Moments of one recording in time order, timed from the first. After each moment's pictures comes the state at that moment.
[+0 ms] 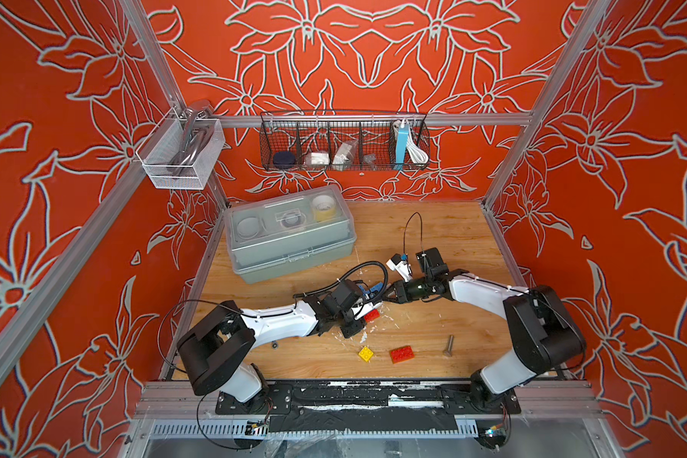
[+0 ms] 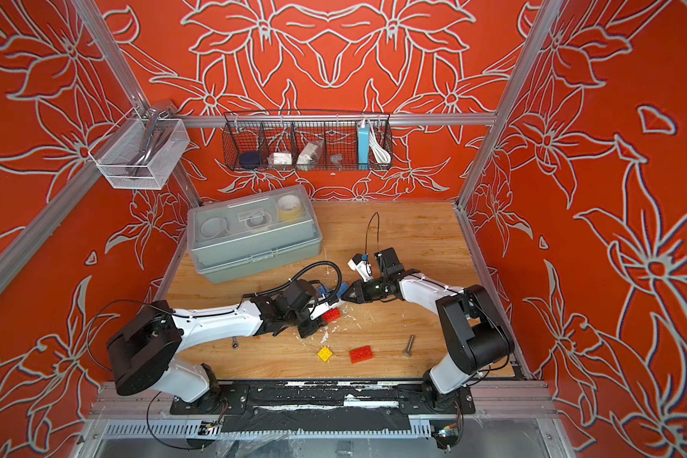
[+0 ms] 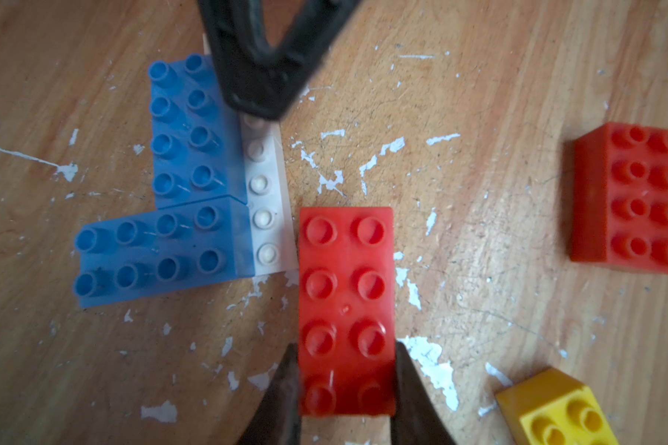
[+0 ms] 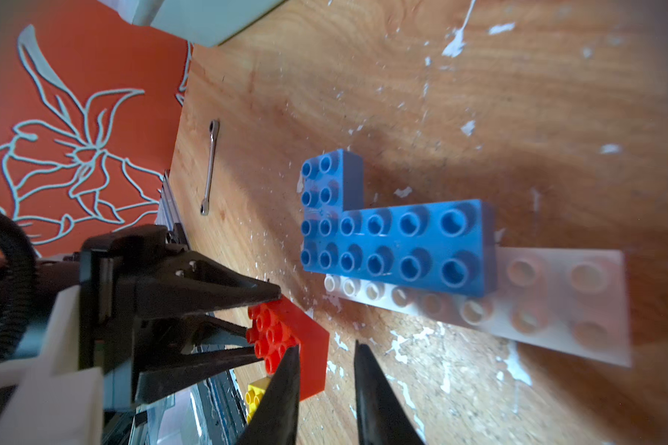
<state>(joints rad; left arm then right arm) -0.83 1.51 0.75 -0.16 0.11 0.23 0.43 1.58 0.79 -0.24 -0.83 0.20</state>
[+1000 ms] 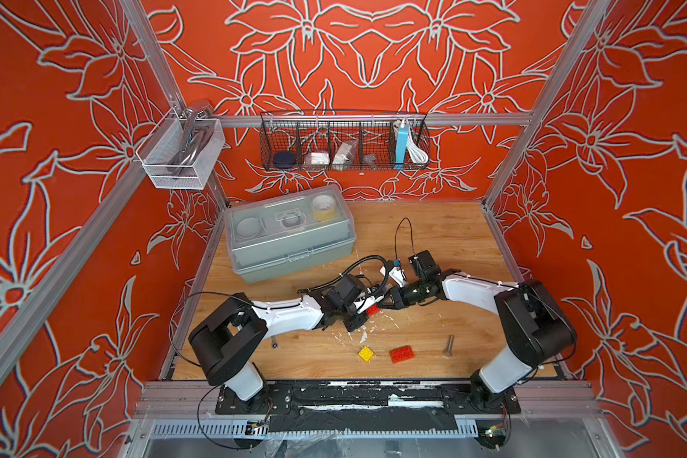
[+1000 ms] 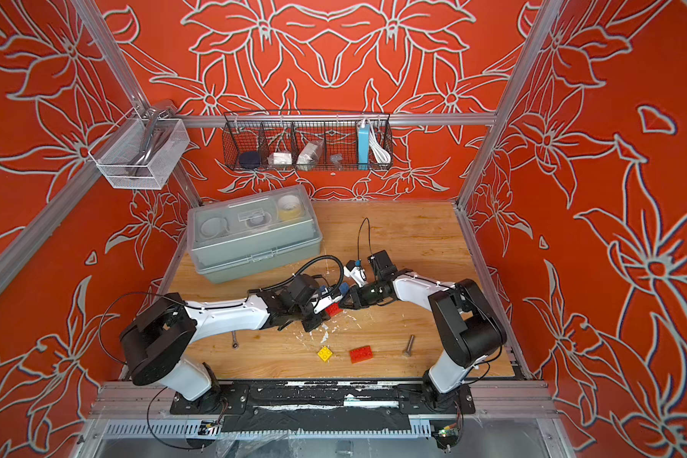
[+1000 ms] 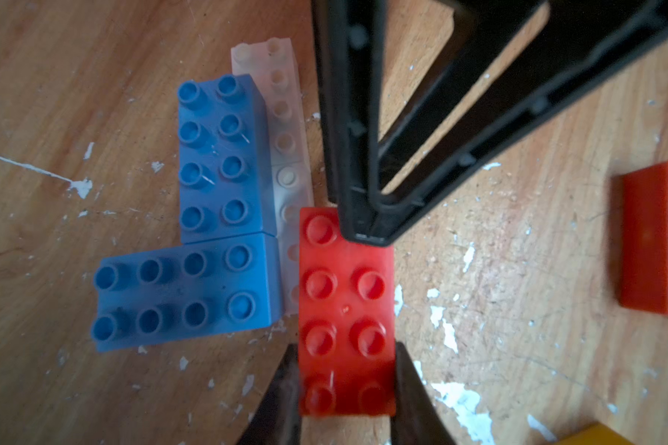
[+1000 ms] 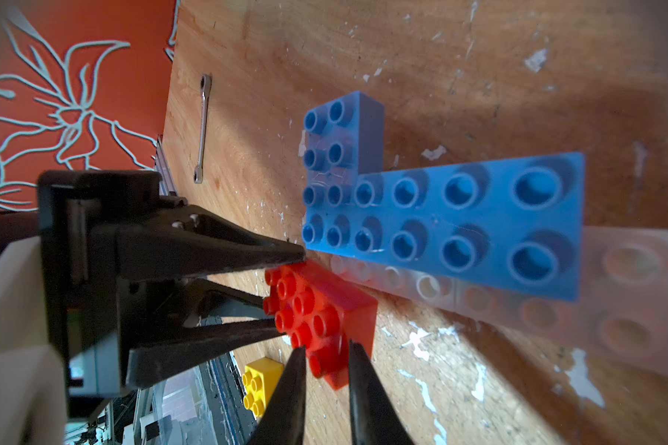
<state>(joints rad) -0.80 1.59 0.79 -0.13 0.12 0.23 0.46 1.64 0.81 -0.29 -0.85 0.15</state>
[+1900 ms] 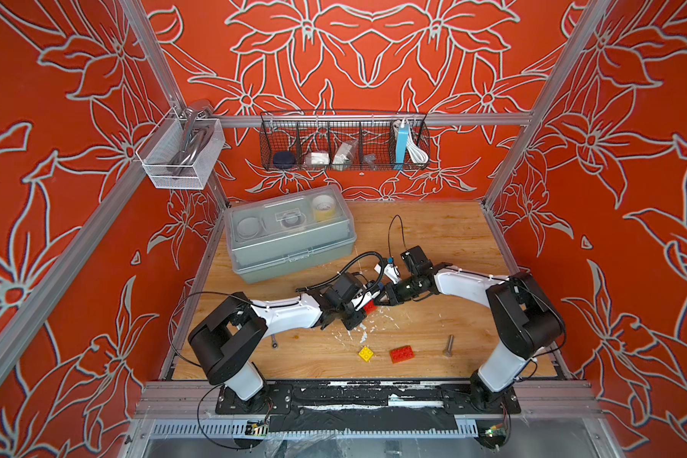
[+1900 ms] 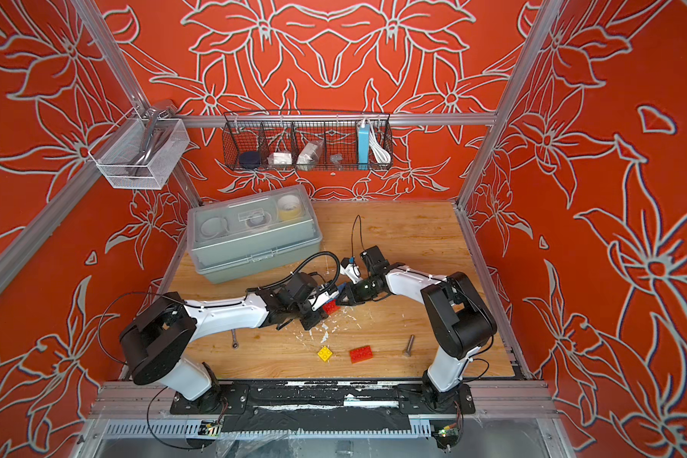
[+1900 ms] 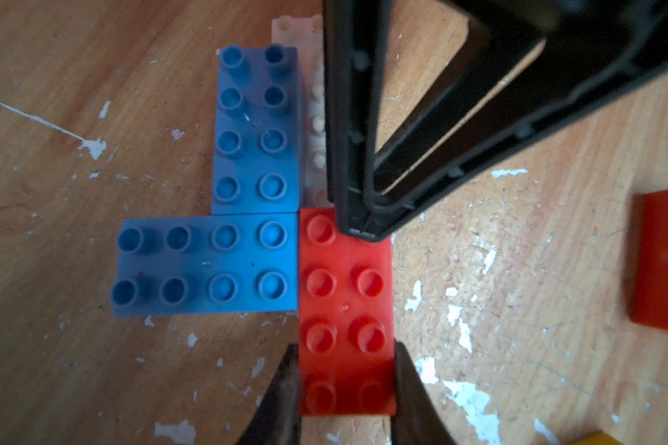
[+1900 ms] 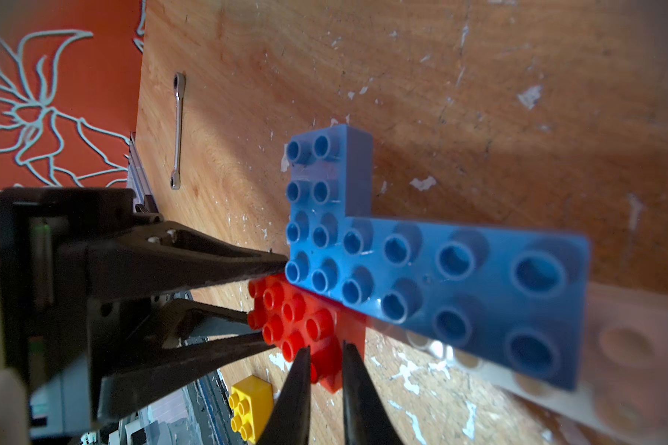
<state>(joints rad) -0.78 1.59 0.79 -0.14 0.12 0.14 0.50 1.71 0.92 -0.36 -0.78 0.15</state>
